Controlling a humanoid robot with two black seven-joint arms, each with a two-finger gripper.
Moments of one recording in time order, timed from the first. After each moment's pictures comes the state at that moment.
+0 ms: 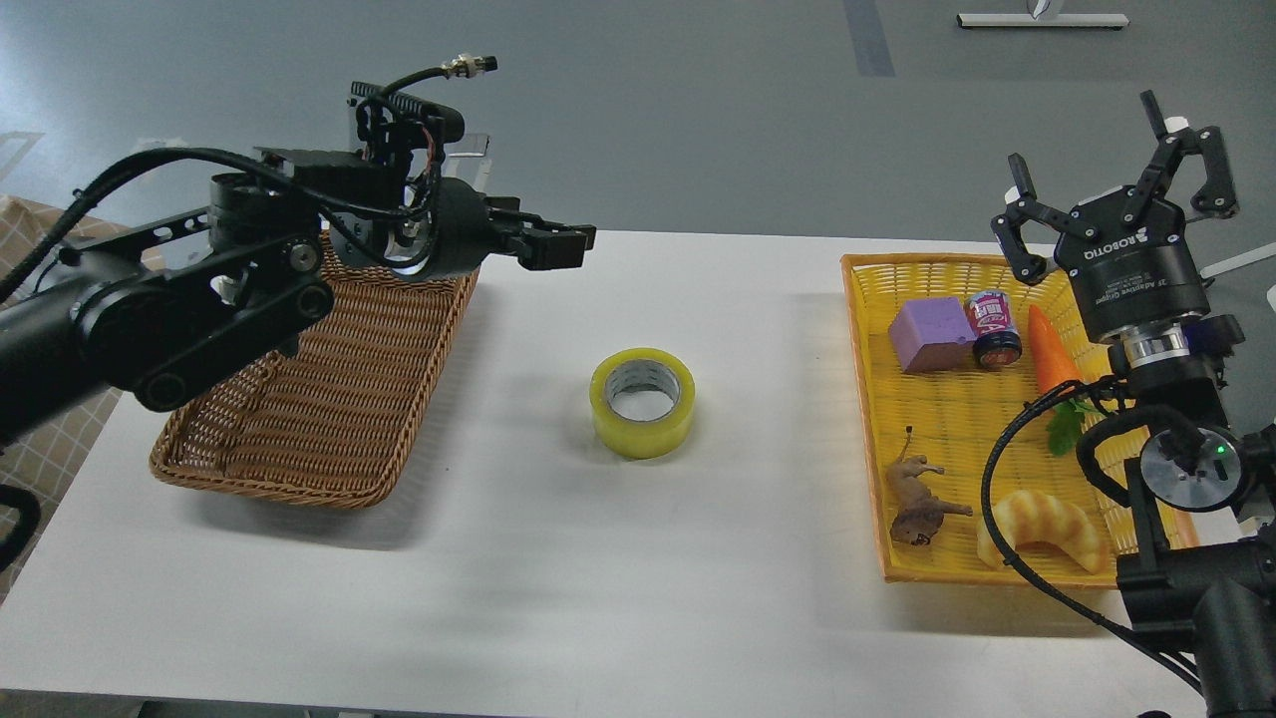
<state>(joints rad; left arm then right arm) -1.01 0.54 -0.51 -1.30 1.65 -0.49 0.07 0.36 -0.05 1.66 1.14 -0.51 0.49 0.04</state>
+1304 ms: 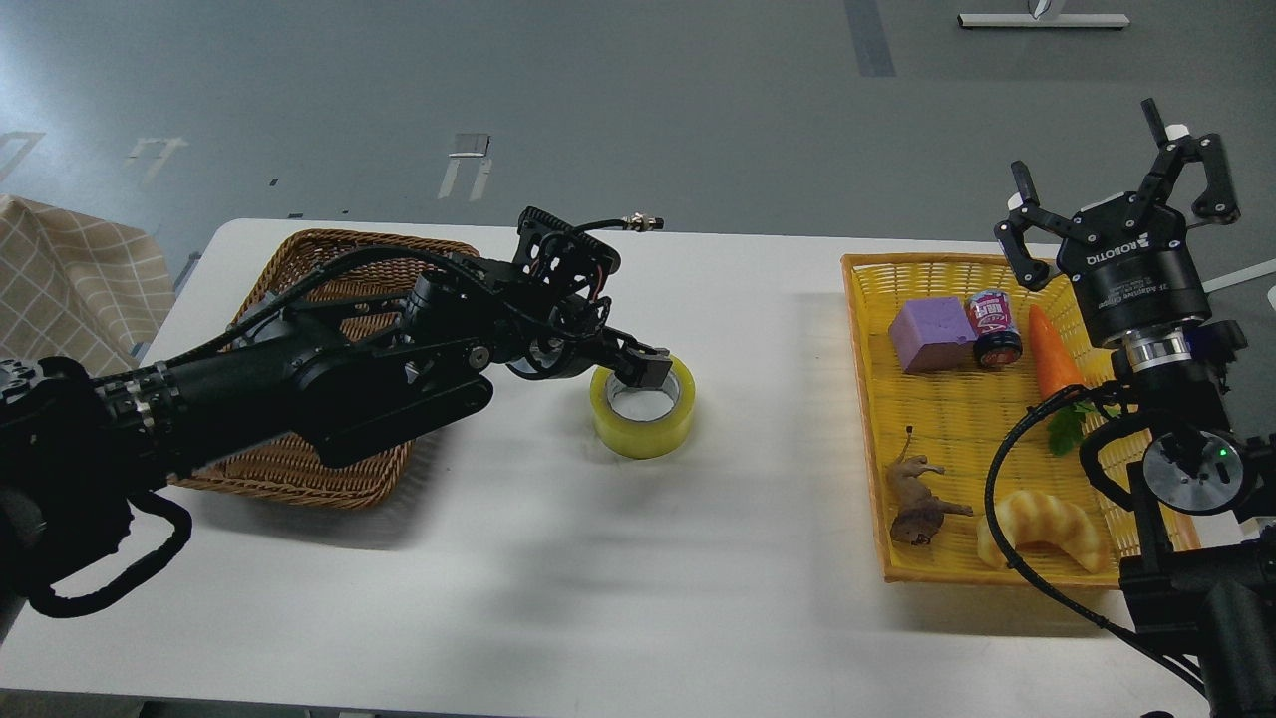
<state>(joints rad) -1.04 0.26 -0.26 -1.11 1.67 -0.49 0.21 0.36 -0.06 1.66 1.12 -0.51 0.49 0.04</state>
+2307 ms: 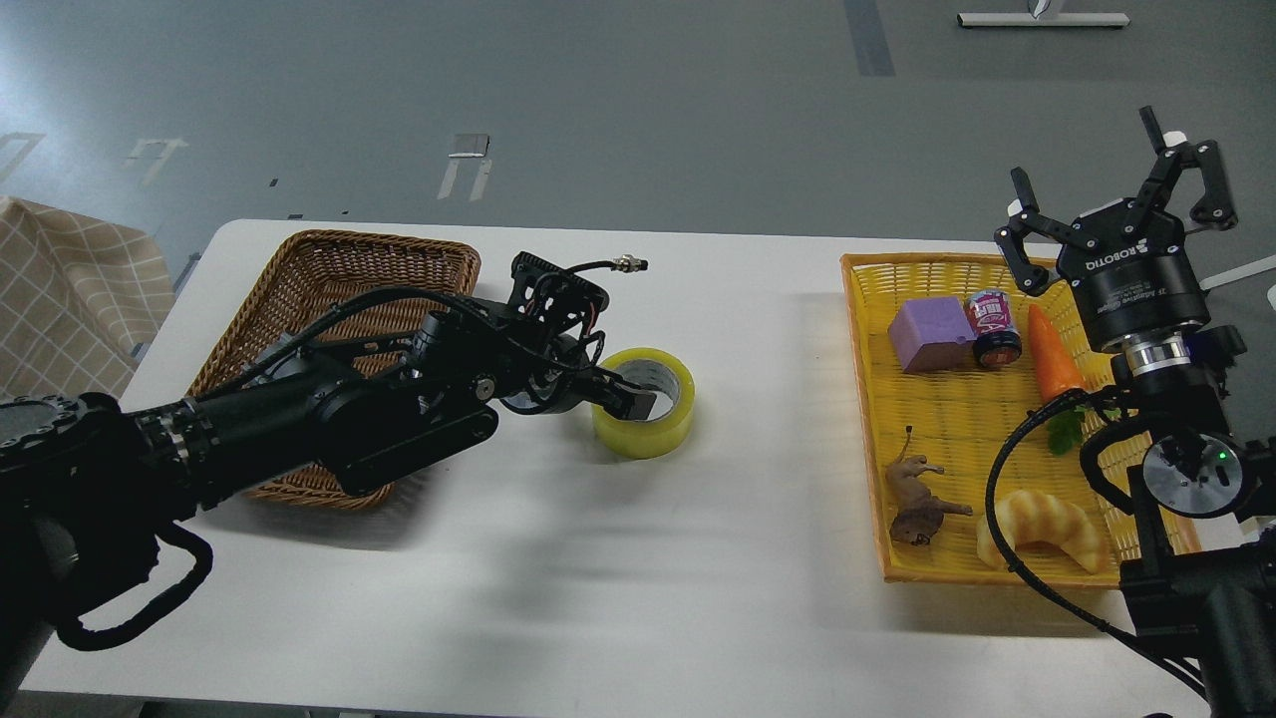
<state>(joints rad) -0.96 0.21 -0.26 -1.02 1.67 -0.49 0.20 0.36 -0.06 1.66 1.11 -0.51 0.49 0.04</state>
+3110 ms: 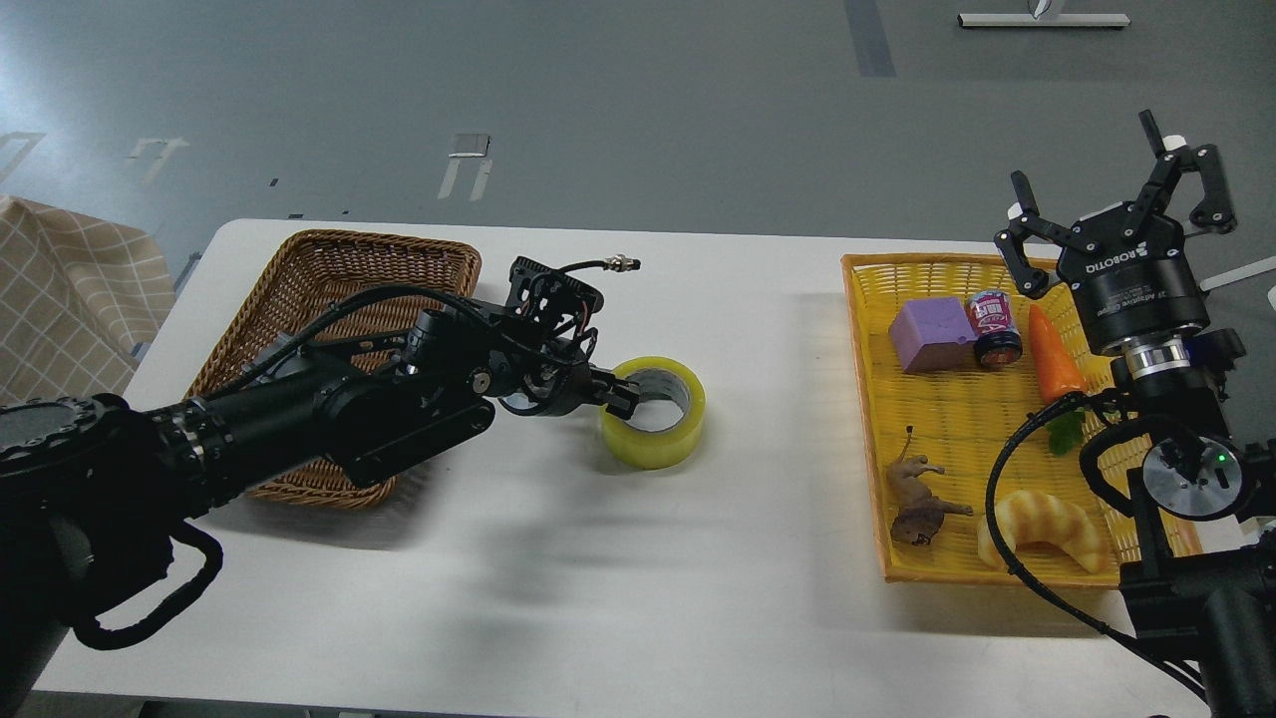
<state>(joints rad) -0.98 0.18 -0.24 -0.90 1.68 -0.49 0.03 0.36 -0.06 1.66 1.11 -0.51 0.49 0.04</state>
